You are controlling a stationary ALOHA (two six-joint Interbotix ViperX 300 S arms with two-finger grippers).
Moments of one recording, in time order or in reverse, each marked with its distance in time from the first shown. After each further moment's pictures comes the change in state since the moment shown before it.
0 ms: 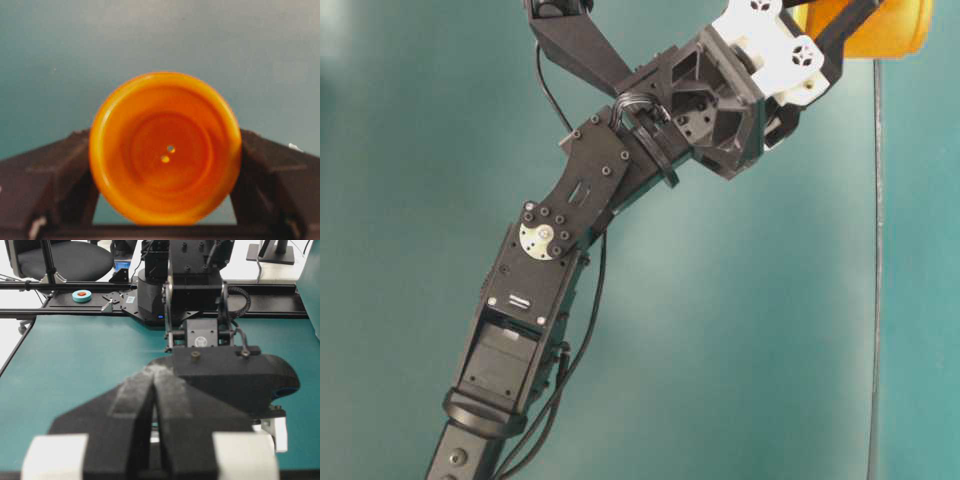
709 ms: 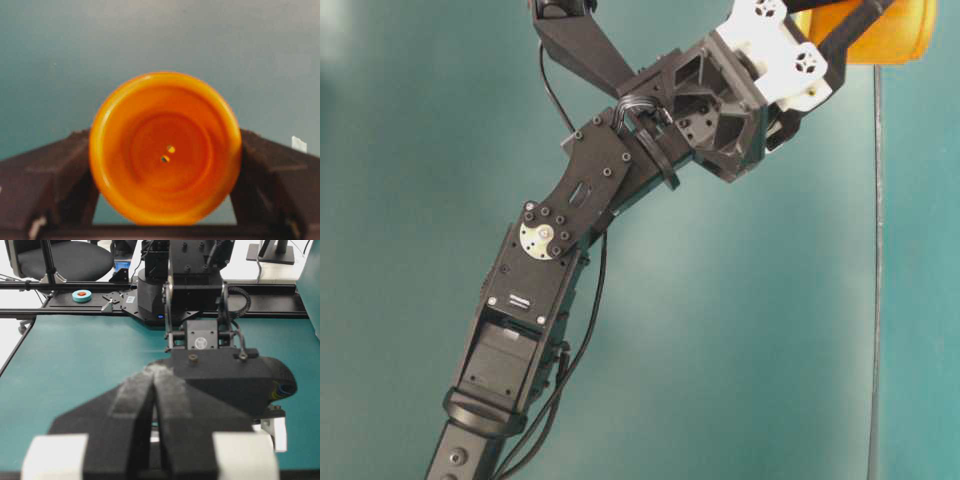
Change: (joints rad) left arm 0.000 -0.002 -0.006 0.000 0.017 0.028; right arm 0.000 0.000 0.000 0.000 0.002 0.000
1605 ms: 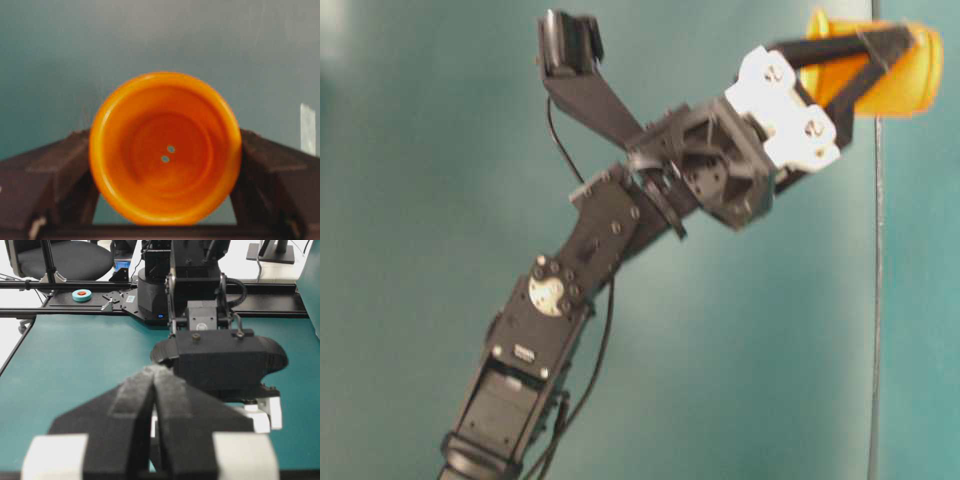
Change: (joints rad) left arm 0.012 -0.071 0.130 0.005 -0.077 0.002; right arm 0.000 0.000 0.002 0.000 0.000 0.002
